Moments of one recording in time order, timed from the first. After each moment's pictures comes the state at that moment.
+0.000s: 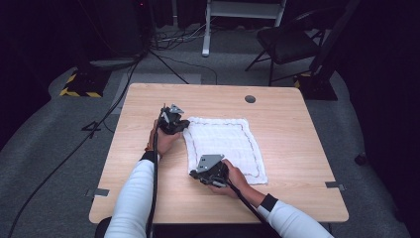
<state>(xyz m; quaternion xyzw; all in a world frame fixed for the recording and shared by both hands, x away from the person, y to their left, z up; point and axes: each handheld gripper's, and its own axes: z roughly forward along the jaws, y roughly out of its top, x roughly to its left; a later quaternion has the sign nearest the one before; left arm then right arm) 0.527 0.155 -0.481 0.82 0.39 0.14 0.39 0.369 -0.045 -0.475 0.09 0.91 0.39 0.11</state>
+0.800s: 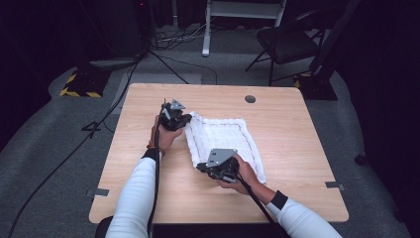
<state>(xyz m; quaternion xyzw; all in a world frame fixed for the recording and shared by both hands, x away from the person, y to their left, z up) 0.525 0.145 -0.459 0.81 0.39 0.17 0.41 0.368 -0.073 -0.440 0.09 0.90 0.41 0.13</state>
